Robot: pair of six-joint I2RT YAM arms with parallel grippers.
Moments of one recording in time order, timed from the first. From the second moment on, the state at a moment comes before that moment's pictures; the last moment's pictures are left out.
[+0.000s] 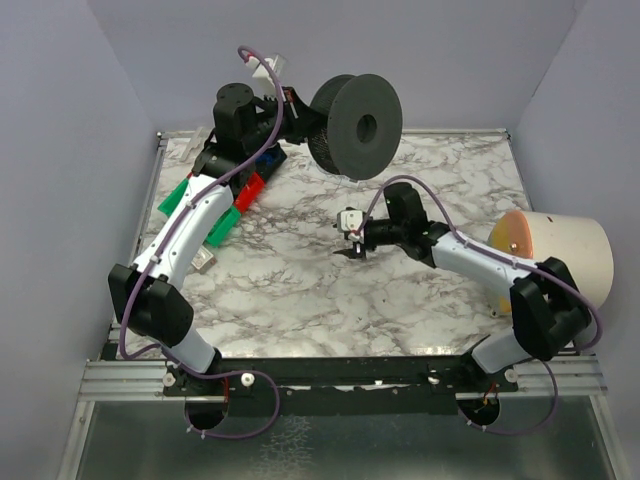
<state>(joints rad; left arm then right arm) -0.37 1.58 1.63 -0.04 0.50 -0.52 0.59 1.49 0.92 0.03 -0.77 -0.86</state>
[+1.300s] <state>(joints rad) -0.28 1.46 1.51 -0.16 0.62 -0.27 0.13 1.56 1.00 0.07 -0.70 -0.36</state>
